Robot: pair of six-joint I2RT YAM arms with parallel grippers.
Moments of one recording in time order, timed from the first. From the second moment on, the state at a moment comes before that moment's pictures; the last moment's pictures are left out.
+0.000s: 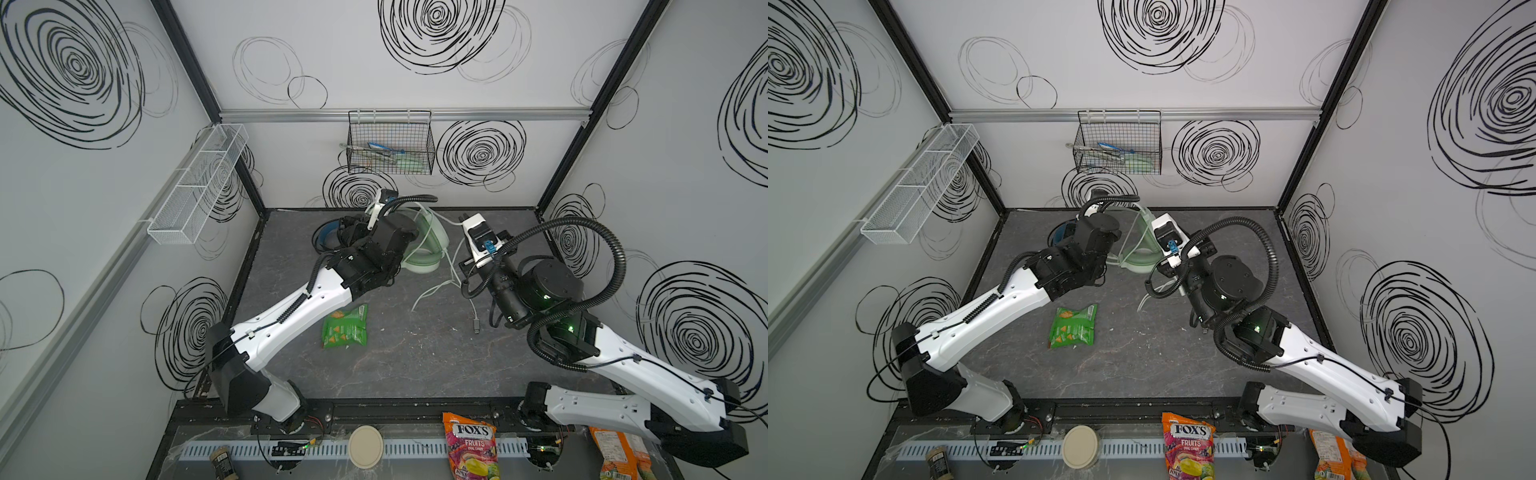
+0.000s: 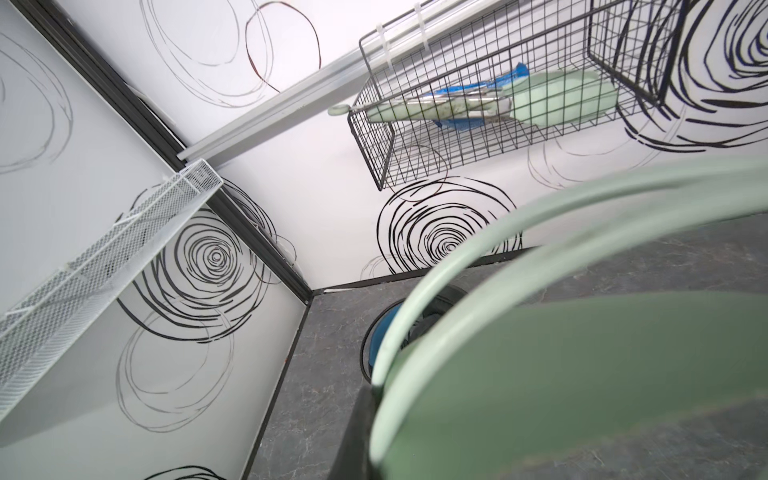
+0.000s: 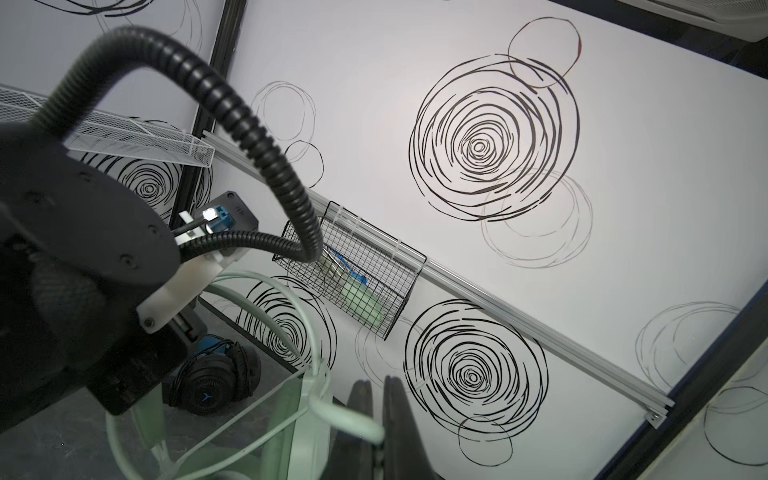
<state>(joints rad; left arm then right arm) -0.79 1.51 1.54 -0.47 -1.07 0.00 1.12 0.98 1.16 0.06 0.69 -0.59</state>
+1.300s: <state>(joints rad) -0.77 1.59 1.67 0.45 -1.18 0.84 1.30 0.99 1.17 -0.01 0.86 -0.75</state>
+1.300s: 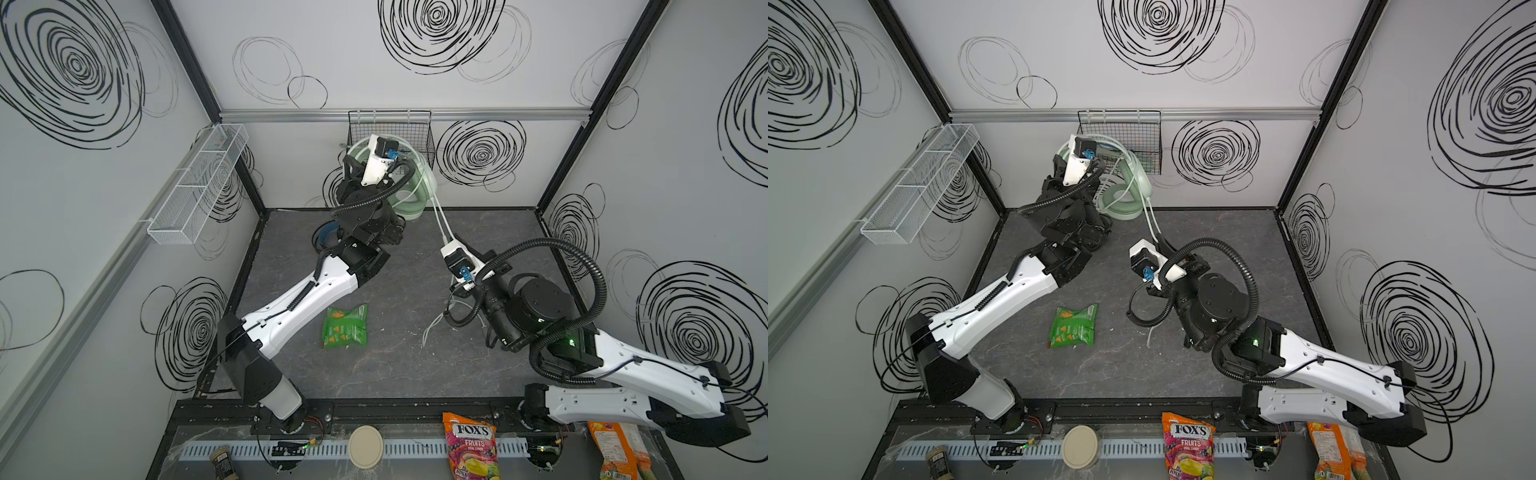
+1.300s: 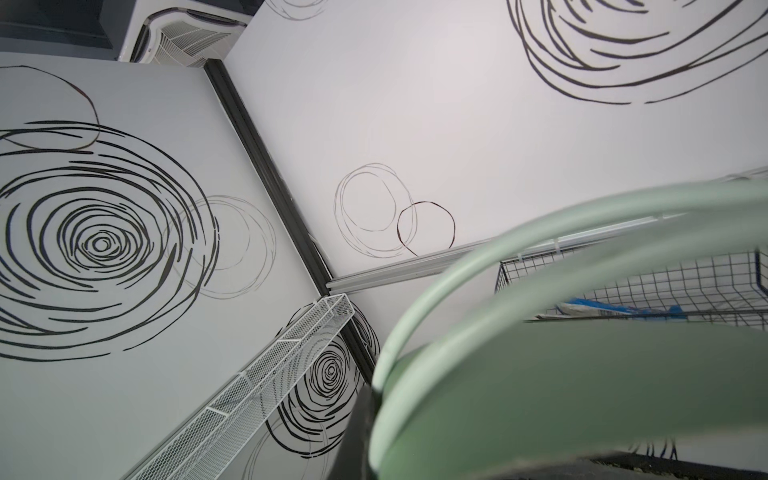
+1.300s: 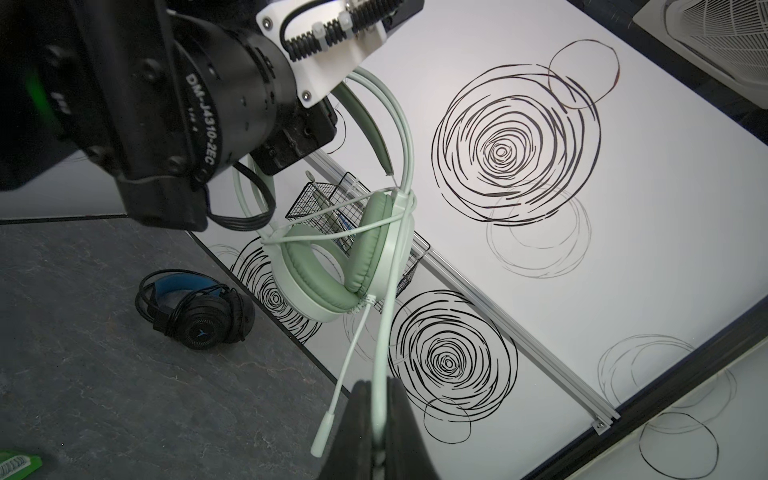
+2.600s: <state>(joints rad) -0.66 1.48 1.91 -0.71 -0.47 -0.64 1.12 0.90 0.89 0.17 0.62 -0.25</state>
